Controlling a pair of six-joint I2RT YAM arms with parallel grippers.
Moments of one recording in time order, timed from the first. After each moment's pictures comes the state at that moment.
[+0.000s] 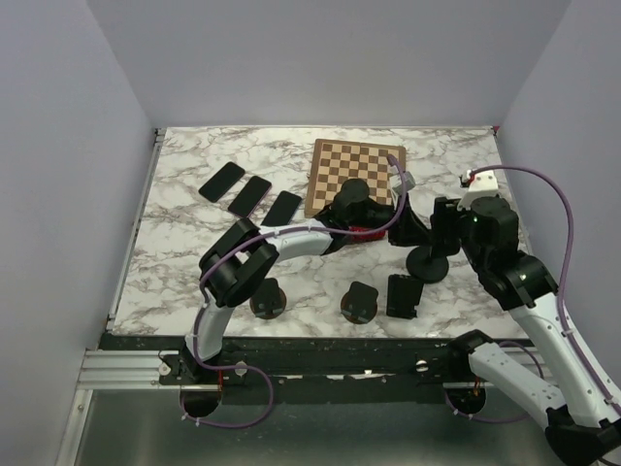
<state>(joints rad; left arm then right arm) -0.89 2.05 1.39 0.77 0.81 -0.60 0.40 0.79 0.95 -0.59 0.39 0.08</state>
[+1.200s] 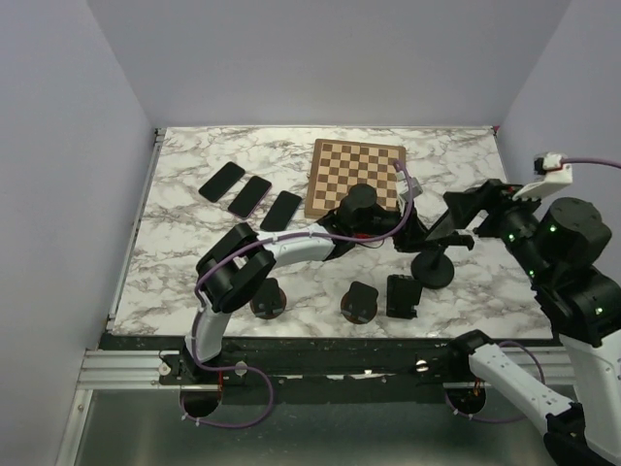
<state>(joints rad) -0.93 2.03 1.39 0.68 0.74 -0.56 0.38 0.72 1.28 -0.75 0.12 0.30</state>
